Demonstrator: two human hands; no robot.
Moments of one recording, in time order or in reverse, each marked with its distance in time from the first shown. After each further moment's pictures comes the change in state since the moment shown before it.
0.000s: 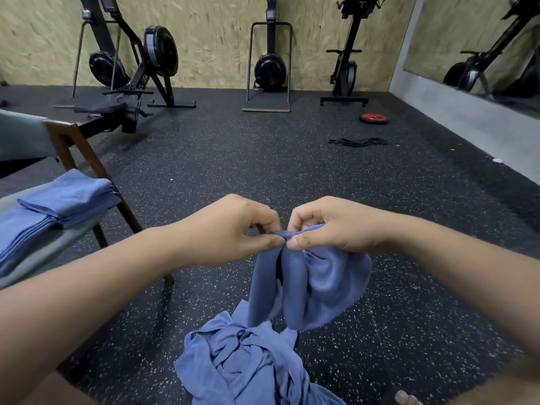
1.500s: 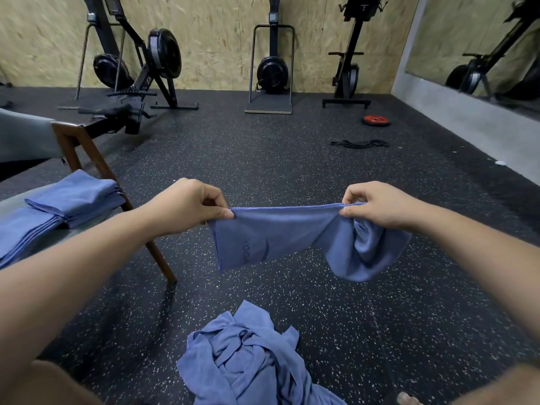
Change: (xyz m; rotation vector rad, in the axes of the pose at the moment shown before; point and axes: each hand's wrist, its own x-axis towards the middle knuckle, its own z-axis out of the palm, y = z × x) left_hand -0.023 -0.081 -0.031 0.074 0.087 -0.485; right_hand 0.005 0.096 -0.060 -0.369 0.374 0.236
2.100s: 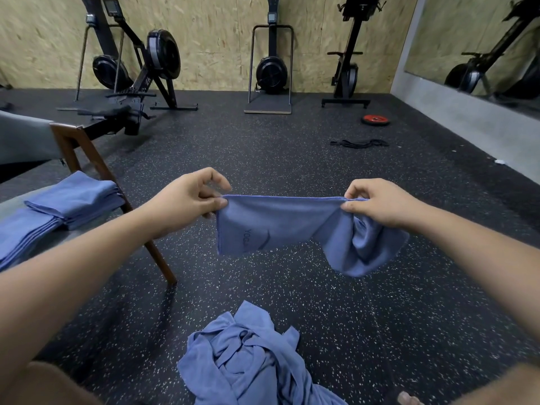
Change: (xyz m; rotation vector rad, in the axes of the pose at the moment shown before) left_hand -0.004 0.007 0.001 -0.495 0.033 -0.106; right_hand -0.002 0.005 0.002 0.098 0.115 0.051
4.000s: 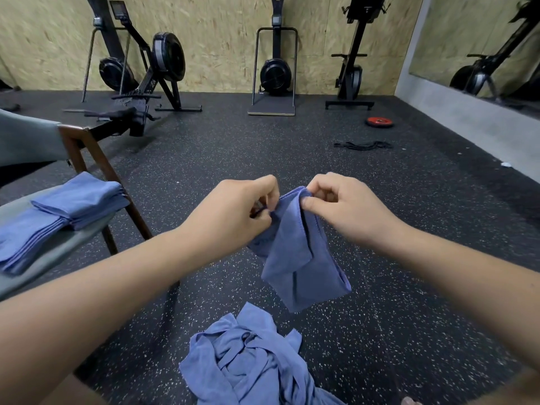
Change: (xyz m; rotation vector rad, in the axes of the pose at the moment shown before) left_hand -0.035 0.080 0.057 0.447 0.181 0.411; right_hand -0.043 -0.113 0.024 0.255 0.096 -0.190
